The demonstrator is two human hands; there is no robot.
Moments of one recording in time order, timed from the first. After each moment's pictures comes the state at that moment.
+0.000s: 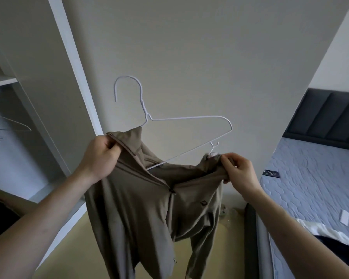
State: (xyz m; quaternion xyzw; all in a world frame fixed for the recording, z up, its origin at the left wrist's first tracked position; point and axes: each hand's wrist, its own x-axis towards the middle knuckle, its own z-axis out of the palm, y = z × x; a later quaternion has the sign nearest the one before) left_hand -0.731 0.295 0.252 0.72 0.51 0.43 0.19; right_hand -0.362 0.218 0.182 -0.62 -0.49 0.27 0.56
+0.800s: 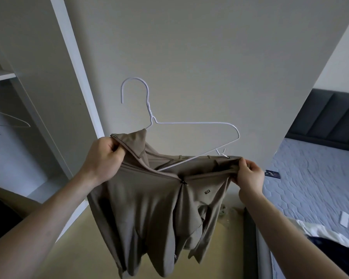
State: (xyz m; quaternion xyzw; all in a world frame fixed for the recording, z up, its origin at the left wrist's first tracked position) left_hand -0.727 0.295 0.246 0.73 0.51 0.43 0.14; right_hand -0.351 0.246 0.151 -0.68 -0.20 0.27 0.65
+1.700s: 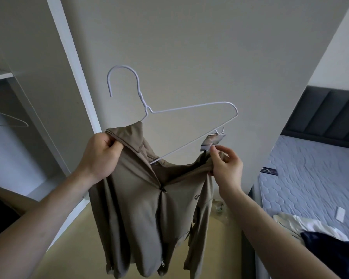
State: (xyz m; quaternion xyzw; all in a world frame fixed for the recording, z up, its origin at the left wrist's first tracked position) left_hand -0.720 0.279 0.255 0.72 0.48 0.45 0.20; right_hand -0.408 0.232 0.176 -0.61 -0.31 0.27 0.68
